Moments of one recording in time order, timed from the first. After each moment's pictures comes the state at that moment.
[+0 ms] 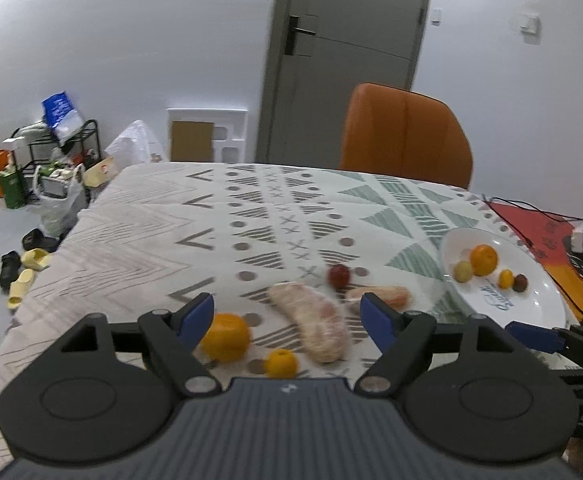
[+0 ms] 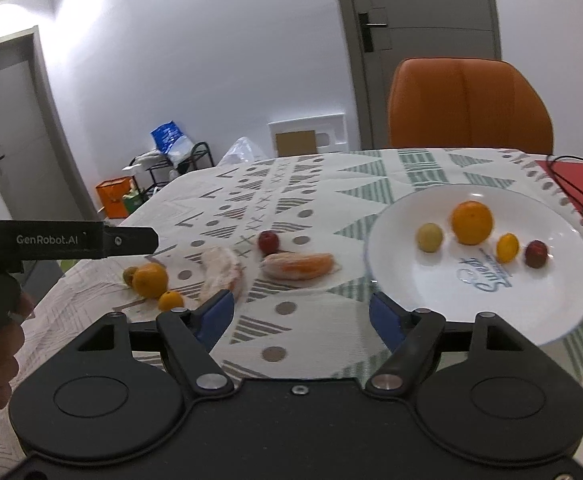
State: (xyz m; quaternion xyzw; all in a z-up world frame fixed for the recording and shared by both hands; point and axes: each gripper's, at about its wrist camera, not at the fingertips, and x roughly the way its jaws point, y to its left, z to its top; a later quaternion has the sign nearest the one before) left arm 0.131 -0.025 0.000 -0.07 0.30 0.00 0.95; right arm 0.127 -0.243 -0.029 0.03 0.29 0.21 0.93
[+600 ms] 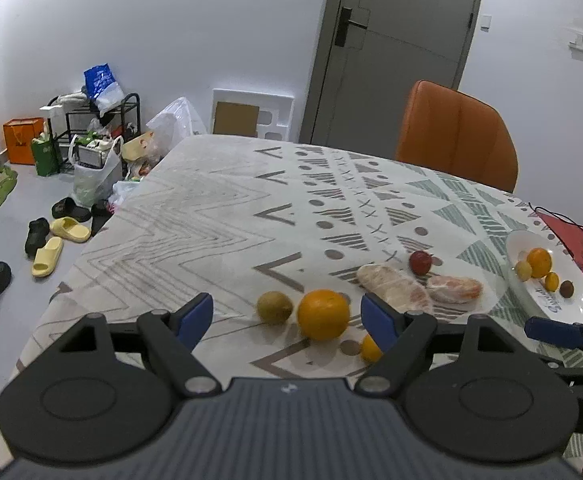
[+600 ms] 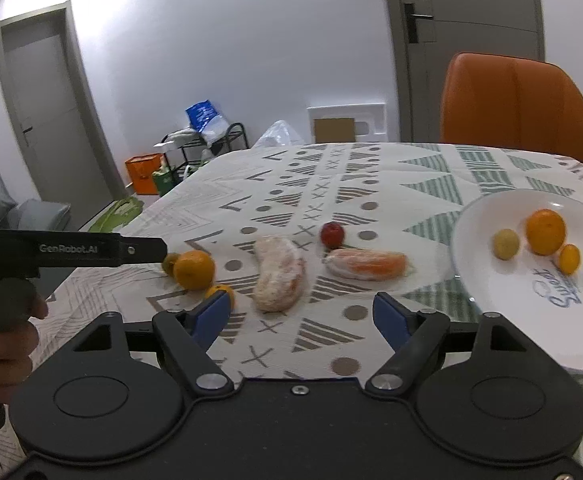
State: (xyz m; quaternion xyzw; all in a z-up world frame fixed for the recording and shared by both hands) left arm 0.129 0.029 -0.024 -0.10 0.32 0.05 0.94; right arm 0.136 -0.193 -0.034 0.01 0.30 0.26 0.92
